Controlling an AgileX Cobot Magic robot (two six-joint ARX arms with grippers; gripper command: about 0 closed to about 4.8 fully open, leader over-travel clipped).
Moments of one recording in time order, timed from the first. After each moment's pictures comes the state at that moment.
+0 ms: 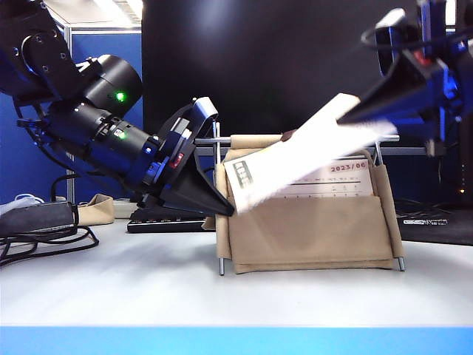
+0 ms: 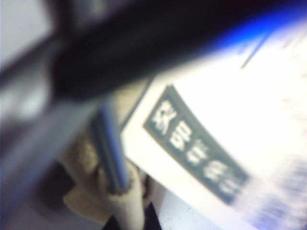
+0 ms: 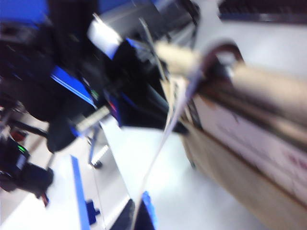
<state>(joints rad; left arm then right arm) -0.45 1.80 0.95 0.09 0.78 0.14 0.11 1.33 0.70 -0.01 -1.11 0.12</state>
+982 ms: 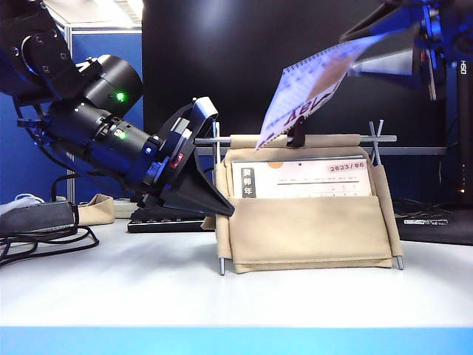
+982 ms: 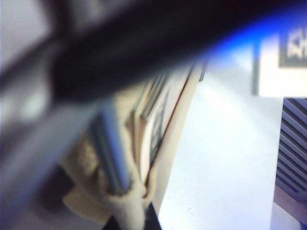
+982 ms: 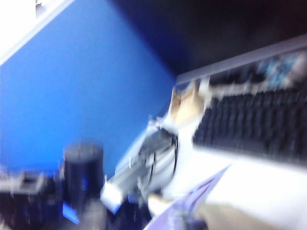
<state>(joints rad) -0.45 1.80 0.95 0.09 0.78 0.14 0.05 1.30 0.71 0.57 -0.91 0.67</state>
